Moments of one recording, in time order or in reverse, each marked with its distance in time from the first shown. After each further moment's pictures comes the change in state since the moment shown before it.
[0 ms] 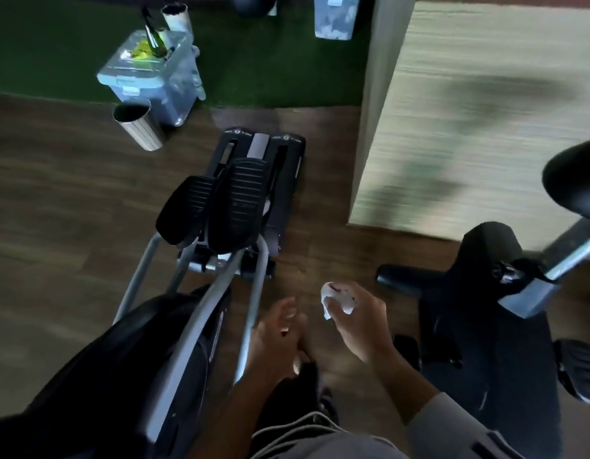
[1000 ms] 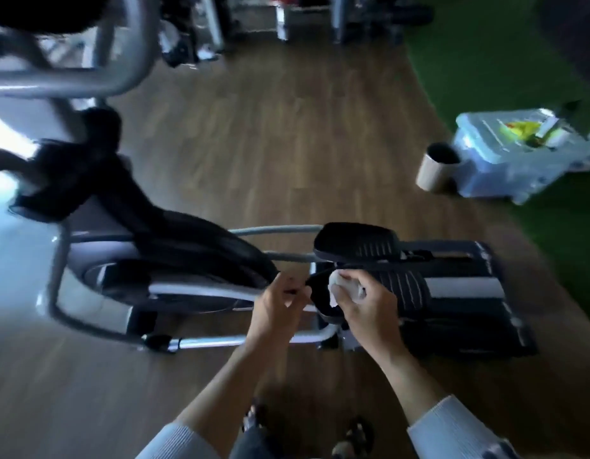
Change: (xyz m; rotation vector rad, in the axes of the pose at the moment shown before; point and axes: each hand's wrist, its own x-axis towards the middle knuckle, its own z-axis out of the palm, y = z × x) left_hand 0.202 0.159 -0.032 -0.435 1.165 -0.526; right_hand 0.355 -0.182 0.073 -0.018 -1.057 -0.929
